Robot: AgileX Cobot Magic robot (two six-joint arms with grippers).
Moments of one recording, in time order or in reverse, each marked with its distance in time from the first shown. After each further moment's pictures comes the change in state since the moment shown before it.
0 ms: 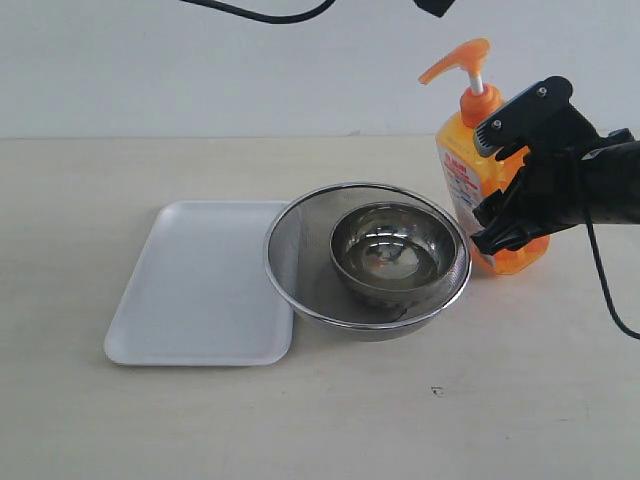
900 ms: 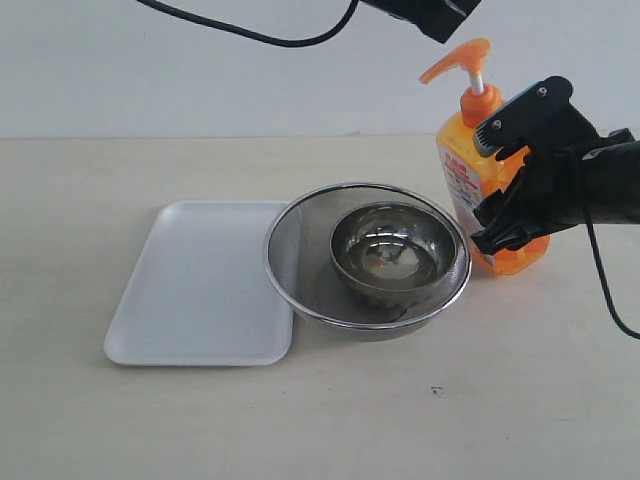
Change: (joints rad) left arm 0.000 0.034 0.000 -0.004 0.016 -0.027; right arm 0.000 0.000 0.000 0.000 0.000 0.000
